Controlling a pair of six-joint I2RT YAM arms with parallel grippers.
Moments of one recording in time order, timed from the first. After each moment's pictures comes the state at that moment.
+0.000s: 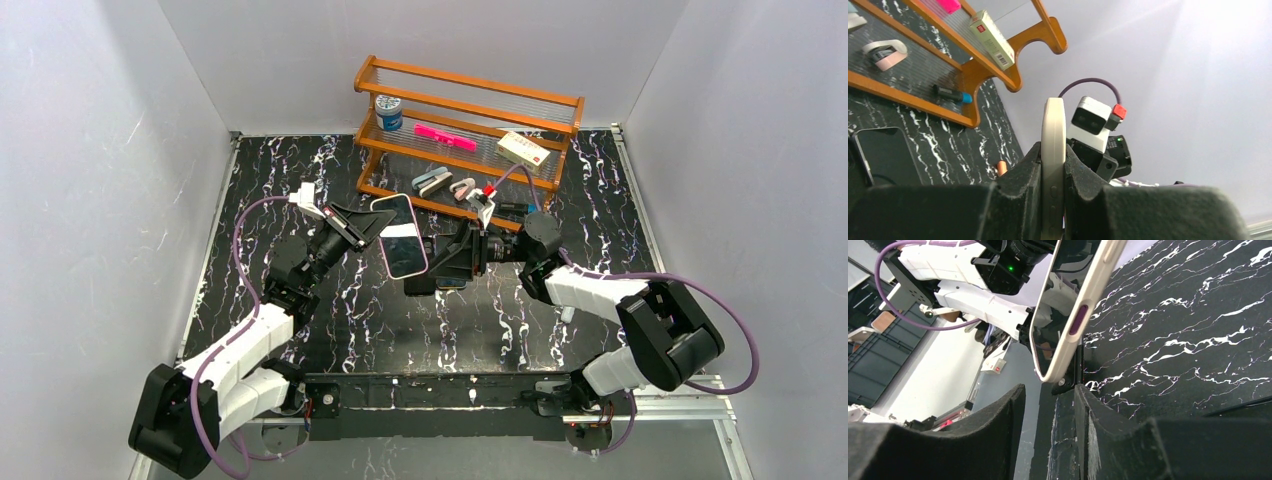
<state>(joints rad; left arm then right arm) -0.43 0.99 0.45 0.72 0.29 -1.19 0.60 1.42 0.60 1.00 -1.04 0.87</state>
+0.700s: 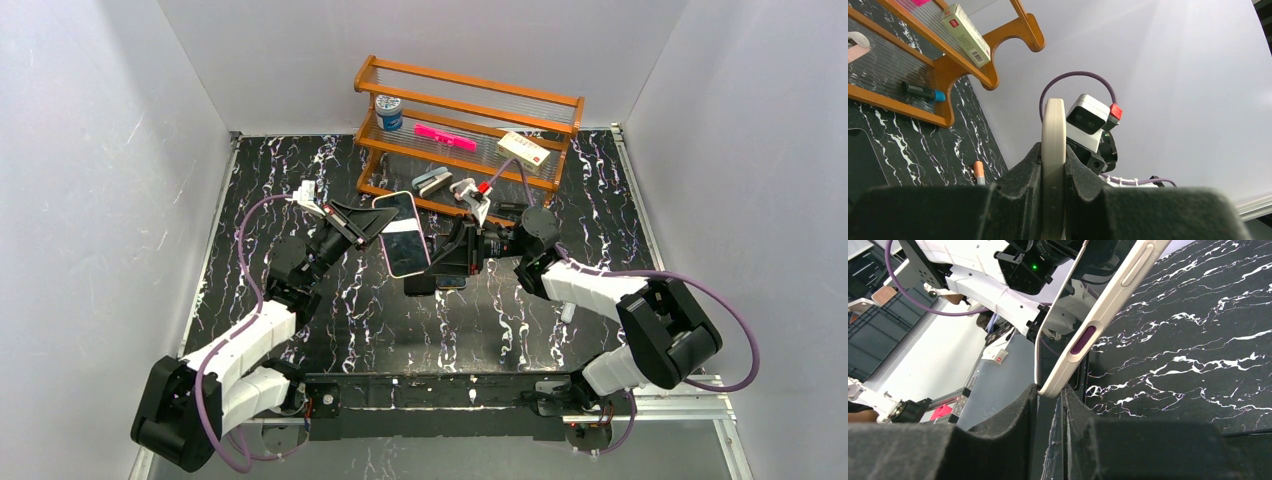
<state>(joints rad) -0.43 1.02 0.45 0.83 0.33 -1.29 0.62 1.43 0.66 1.01 -1.09 0.83</state>
